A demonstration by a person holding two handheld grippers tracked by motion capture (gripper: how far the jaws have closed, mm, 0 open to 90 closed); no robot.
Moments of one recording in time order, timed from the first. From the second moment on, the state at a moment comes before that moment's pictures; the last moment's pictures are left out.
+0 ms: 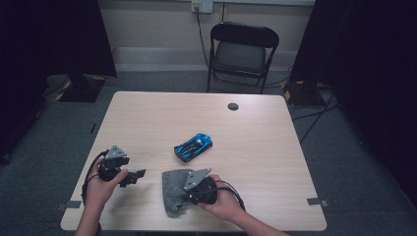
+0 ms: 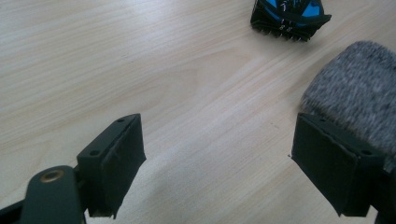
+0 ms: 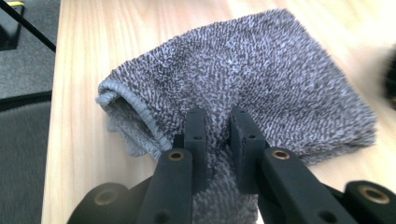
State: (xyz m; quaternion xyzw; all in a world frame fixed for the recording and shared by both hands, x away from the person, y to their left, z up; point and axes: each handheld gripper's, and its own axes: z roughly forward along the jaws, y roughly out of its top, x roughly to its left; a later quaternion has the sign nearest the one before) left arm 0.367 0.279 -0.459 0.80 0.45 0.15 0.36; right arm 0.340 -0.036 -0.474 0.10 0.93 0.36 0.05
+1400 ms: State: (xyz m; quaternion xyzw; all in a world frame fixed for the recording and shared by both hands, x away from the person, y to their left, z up) left arm 0.368 0.261 -0.470 0.82 0.44 0.13 0.35; right arm 0.393 -0.149 -0.450 0.23 0.89 0.38 0.10
